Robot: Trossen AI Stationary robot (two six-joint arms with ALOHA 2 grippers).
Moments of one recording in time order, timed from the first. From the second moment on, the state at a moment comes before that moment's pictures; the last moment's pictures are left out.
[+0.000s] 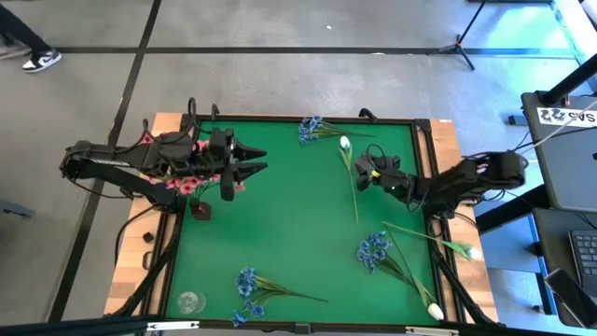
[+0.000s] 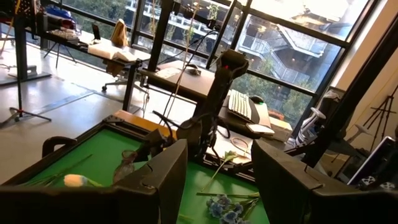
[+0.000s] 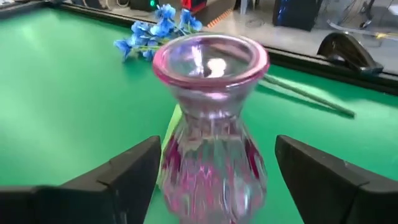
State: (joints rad) left arm -0.07 0.97 1.02 -0.09 -0.25 -0.34; right arm -0.20 1.38 0.11 0.80 0.66 0.41
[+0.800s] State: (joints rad) left arm -0.07 0.81 1.02 -0.15 -0.19 -0.27; right arm -0.05 1.03 0.53 -0.46 0.14 1.24
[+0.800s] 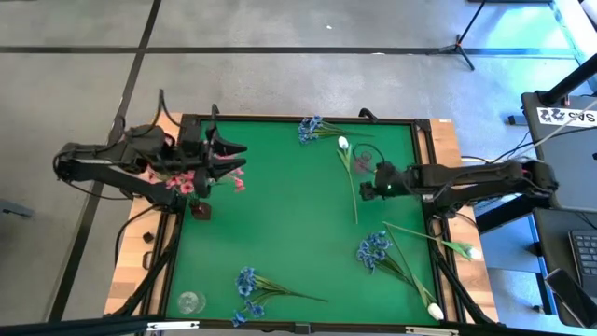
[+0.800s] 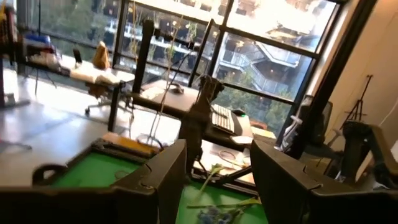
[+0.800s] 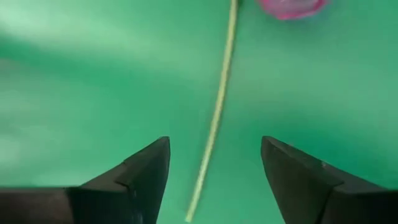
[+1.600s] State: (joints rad) left arm -0.07 0.73 1.02 -0.37 -0.18 -0.20; right arm 0.16 1.60 0.77 -0.53 0.21 1.45
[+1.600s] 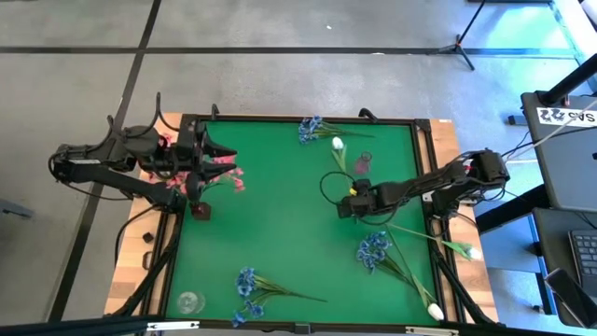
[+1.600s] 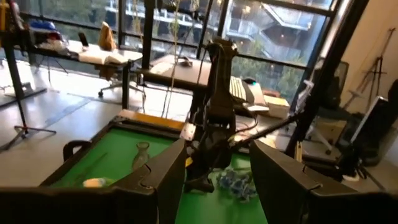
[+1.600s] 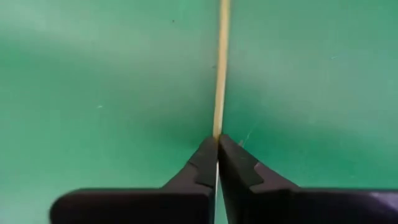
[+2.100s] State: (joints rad) left arm -0.07 0.73 1.02 -0.38 -0.14 -0.17; right arm 0.28 1.60 0.98 -0.77 0.03 1.29
